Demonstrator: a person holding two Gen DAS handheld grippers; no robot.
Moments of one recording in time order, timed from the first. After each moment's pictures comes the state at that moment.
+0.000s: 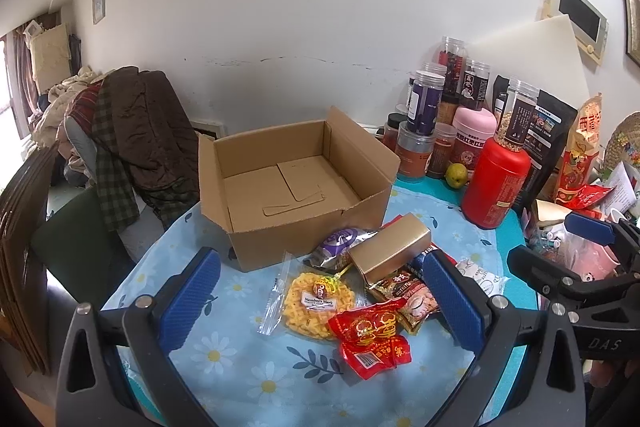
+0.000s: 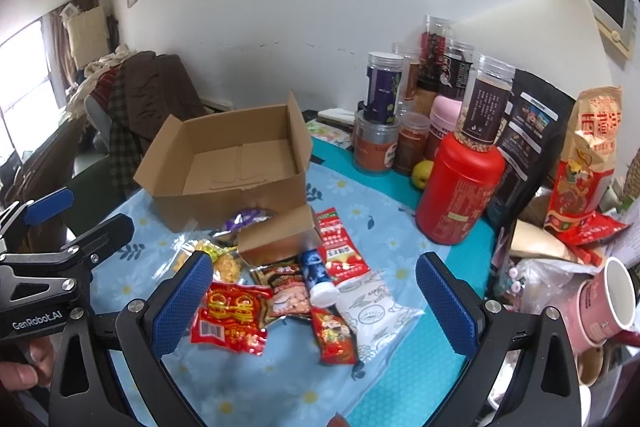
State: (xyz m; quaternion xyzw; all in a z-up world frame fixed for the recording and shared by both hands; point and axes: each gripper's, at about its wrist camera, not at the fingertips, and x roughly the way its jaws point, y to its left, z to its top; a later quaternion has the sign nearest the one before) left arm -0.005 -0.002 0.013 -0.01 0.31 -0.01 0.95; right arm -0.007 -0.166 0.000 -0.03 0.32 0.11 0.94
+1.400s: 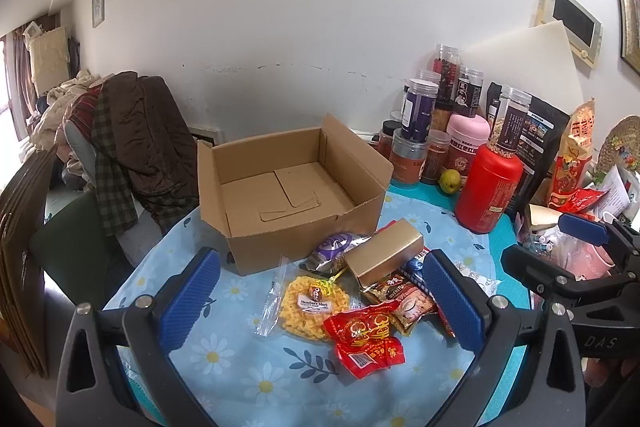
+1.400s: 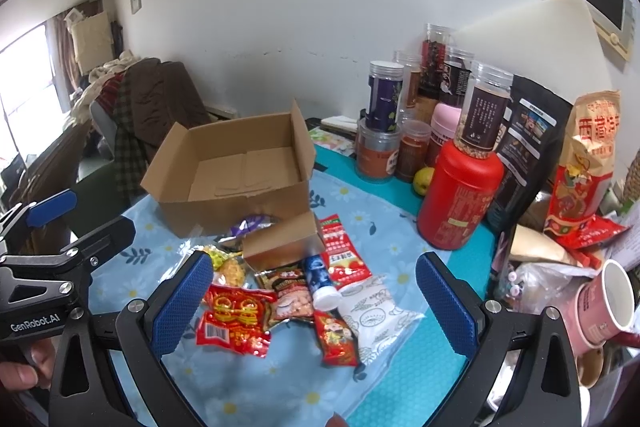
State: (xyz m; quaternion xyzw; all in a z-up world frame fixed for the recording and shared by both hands) left arm -0.012 -0.006 0.017 -0.02 0.30 -0.02 0.95; right arm -0.013 -0.167 0.005 -0.03 0.31 0.11 0.94
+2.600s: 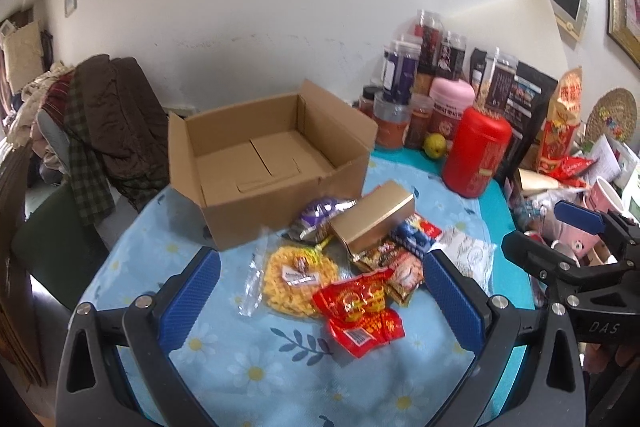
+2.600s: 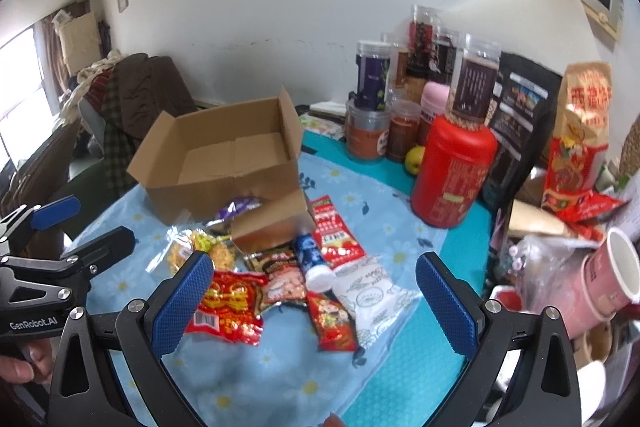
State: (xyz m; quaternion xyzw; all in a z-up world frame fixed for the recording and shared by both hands) left arm -0.006 -0.002 -0.018 -0.01 0.34 -0.07 0.94; right arm -0.019 -0.173 -0.029 -0.01 0.33 0.09 0.94
